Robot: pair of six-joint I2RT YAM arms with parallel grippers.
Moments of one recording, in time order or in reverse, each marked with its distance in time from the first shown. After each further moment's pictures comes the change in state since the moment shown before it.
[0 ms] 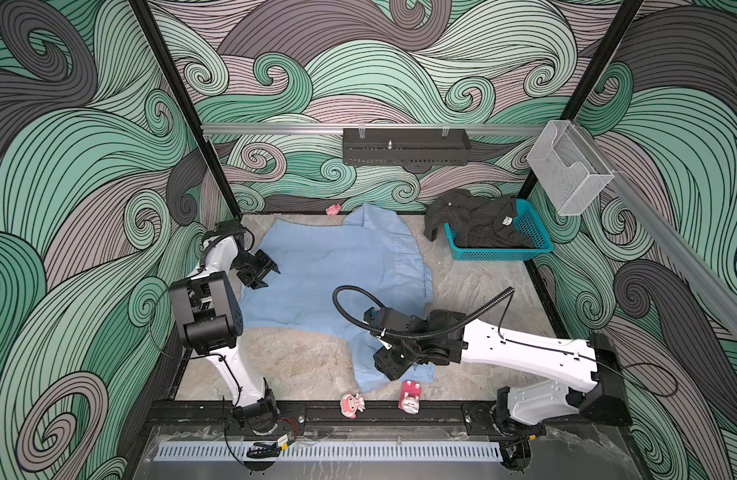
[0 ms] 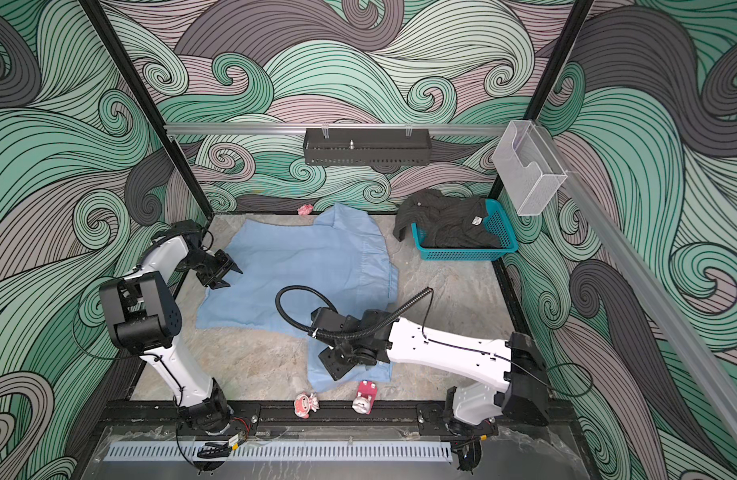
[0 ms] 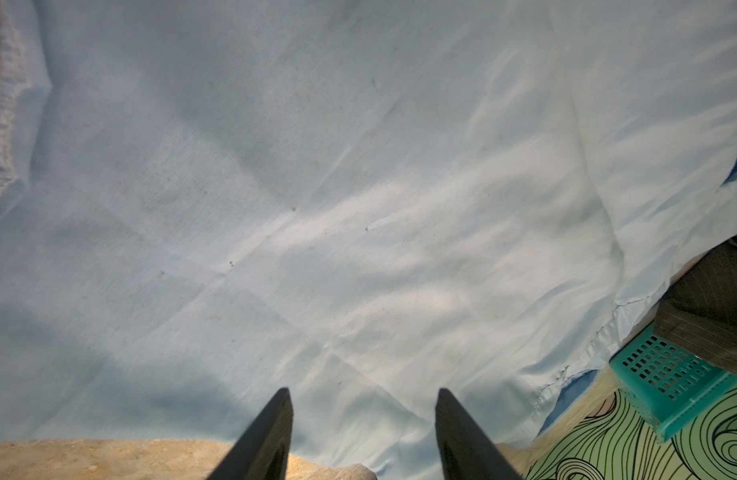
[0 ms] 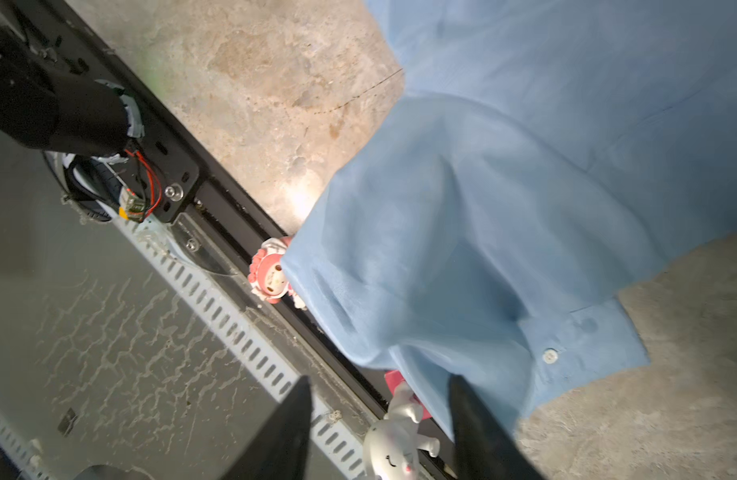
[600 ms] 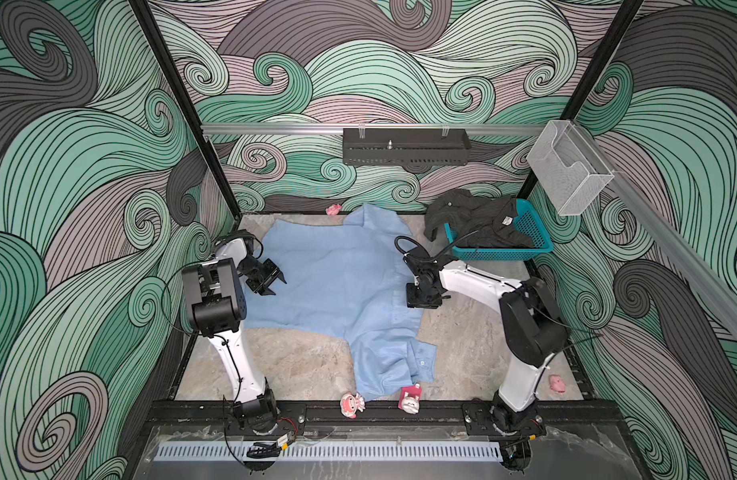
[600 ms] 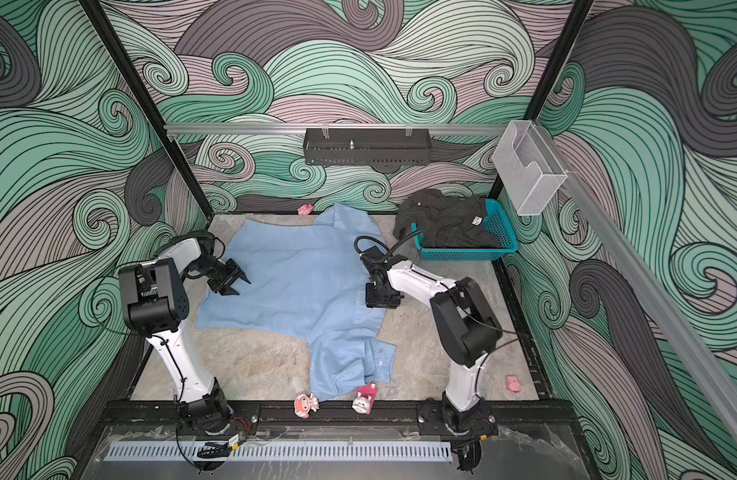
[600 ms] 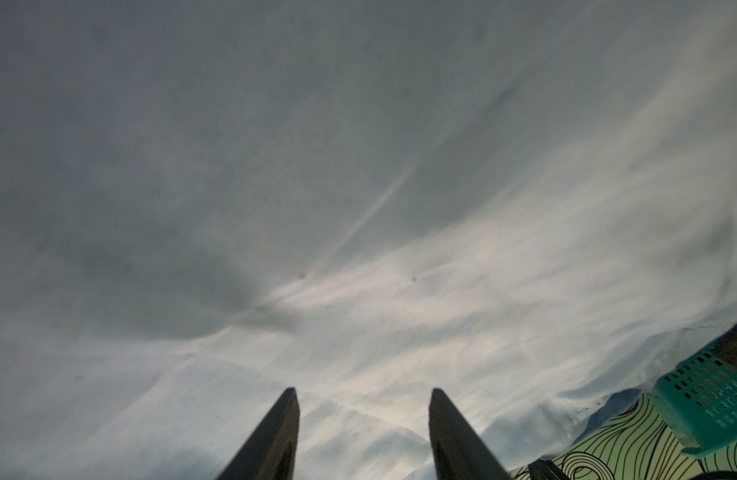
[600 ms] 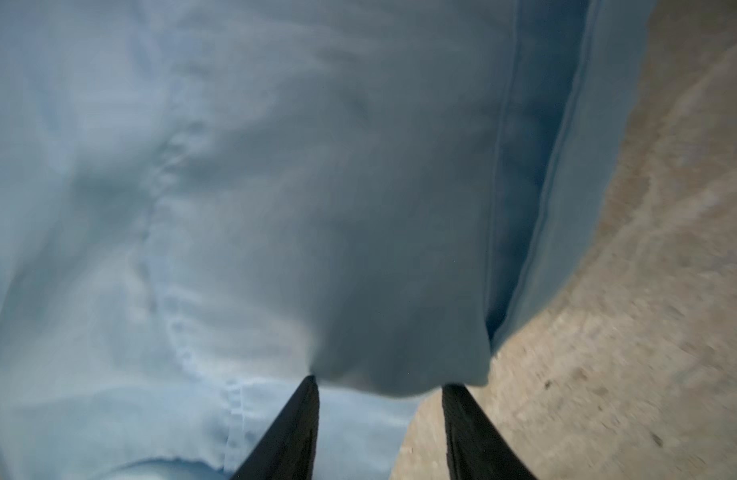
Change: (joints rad) left arm -0.021 0.186 0.004 0.027 0.005 -0.012; right arm -0.686 0.487 0.045 0.182 -0.039 0.044
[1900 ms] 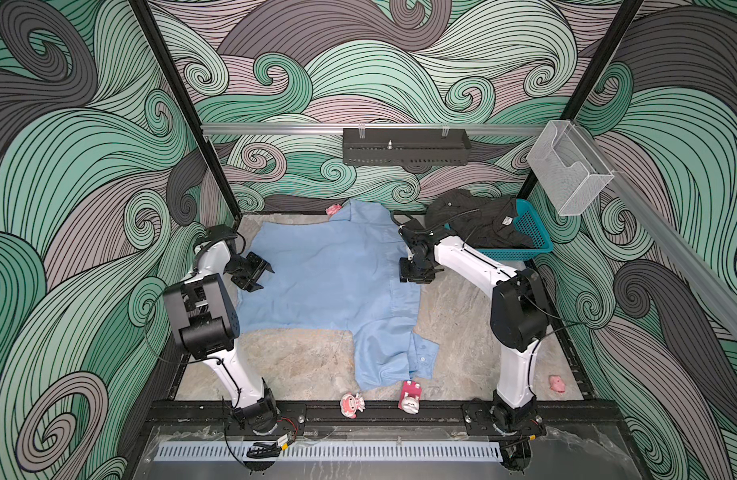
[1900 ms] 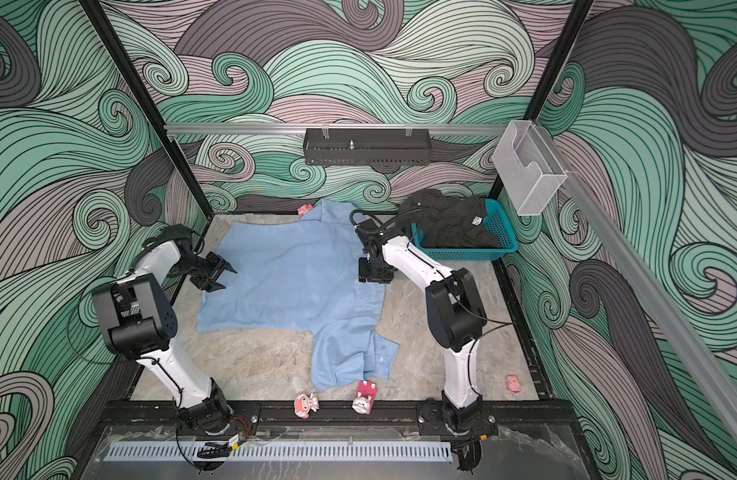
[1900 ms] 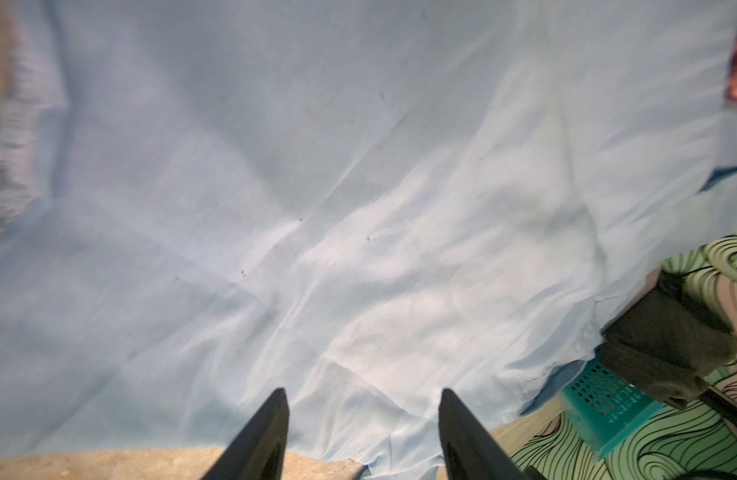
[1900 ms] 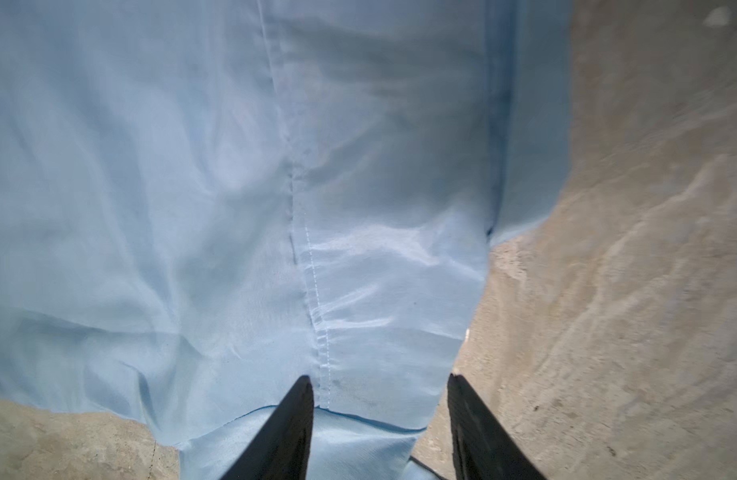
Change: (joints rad) left arm 0.103 -0.248 -0.073 0.036 0.032 -0.093; right arm -0.018 0.117 0.371 -0.201 -0.023 -0.049
